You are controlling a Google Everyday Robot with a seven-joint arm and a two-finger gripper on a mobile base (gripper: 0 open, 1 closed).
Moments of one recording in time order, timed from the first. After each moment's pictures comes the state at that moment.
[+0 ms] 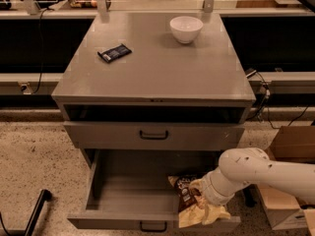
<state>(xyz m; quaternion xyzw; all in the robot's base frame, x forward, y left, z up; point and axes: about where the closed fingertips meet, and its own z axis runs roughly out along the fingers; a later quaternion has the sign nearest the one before) 0.409 -0.148 0.496 -0.79 0.60 0.10 0.13</state>
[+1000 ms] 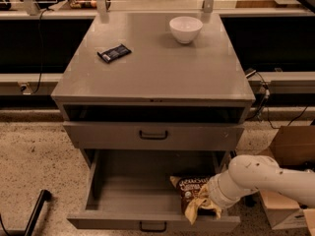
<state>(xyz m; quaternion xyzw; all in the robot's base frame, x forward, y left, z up) 0.418 -0.163 0.476 -0.76 0.63 0.10 0.16</state>
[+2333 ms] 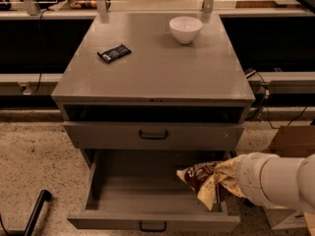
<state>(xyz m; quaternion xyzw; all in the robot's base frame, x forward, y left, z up) 0.386 -0.161 0.747 -0.79 0.52 -0.13 0.30</state>
